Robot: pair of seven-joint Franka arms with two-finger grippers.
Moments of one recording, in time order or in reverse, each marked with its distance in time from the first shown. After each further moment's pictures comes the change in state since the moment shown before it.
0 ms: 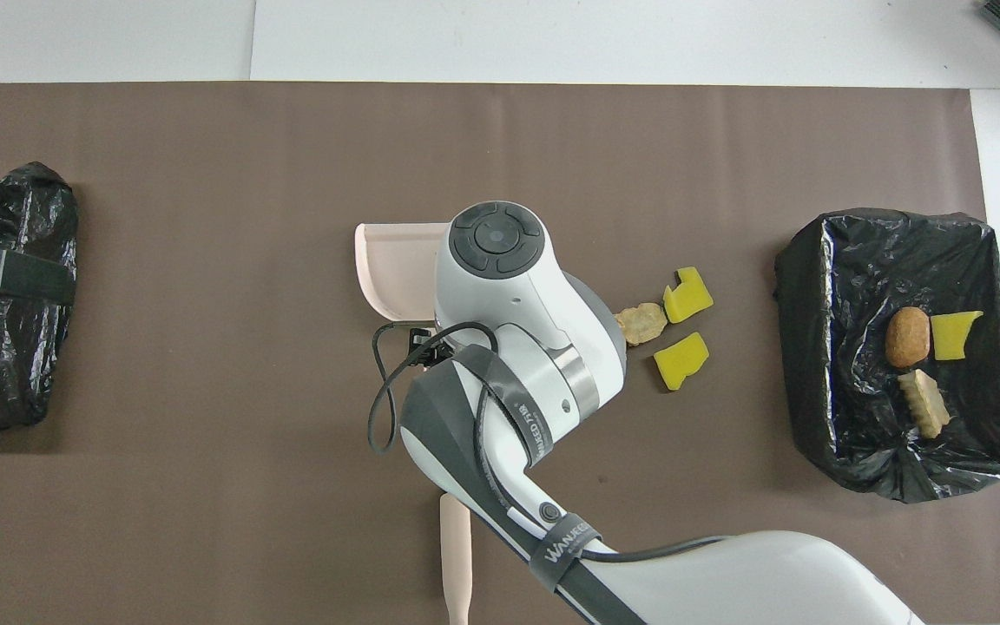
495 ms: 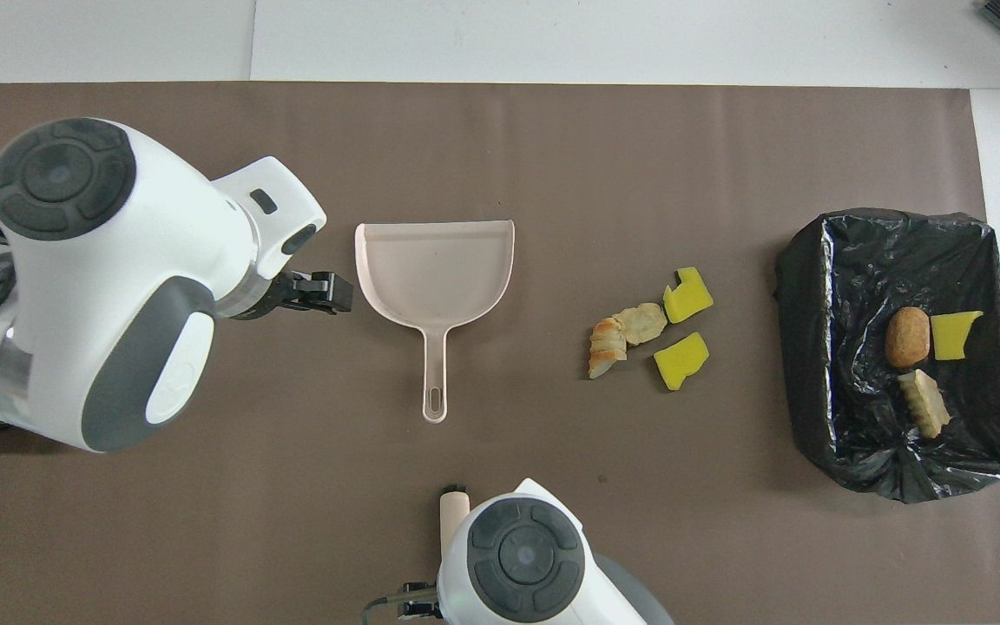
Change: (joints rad) left arm -0.201 0.114 -0.004 -0.137 0.000 0.234 -0.233; right arm 0.191 -0.311 0.004 -0.532 0.144 0.297 0.054
